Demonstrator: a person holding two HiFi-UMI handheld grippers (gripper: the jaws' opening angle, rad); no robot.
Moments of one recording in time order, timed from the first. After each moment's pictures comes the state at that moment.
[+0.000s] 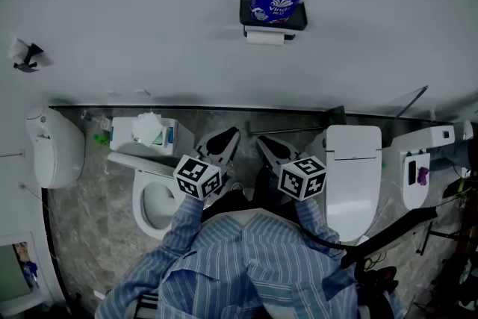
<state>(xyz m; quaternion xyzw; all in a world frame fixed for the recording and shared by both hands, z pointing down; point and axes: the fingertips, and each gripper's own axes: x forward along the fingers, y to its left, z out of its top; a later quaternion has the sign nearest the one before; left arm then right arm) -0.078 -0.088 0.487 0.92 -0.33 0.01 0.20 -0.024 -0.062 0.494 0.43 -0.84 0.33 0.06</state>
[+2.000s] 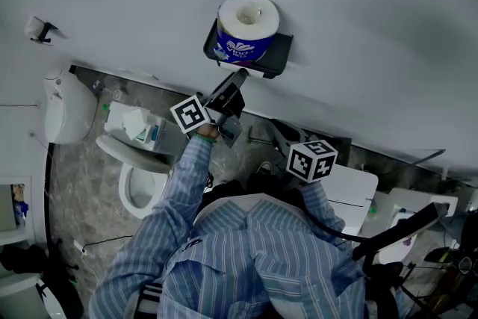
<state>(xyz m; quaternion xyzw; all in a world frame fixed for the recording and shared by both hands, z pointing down) 0.022 -0.337 0.430 0.77 -0.29 -0.35 0.45 0.109 -0.238 0.510 0.33 -0.87 0.37 0.09</state>
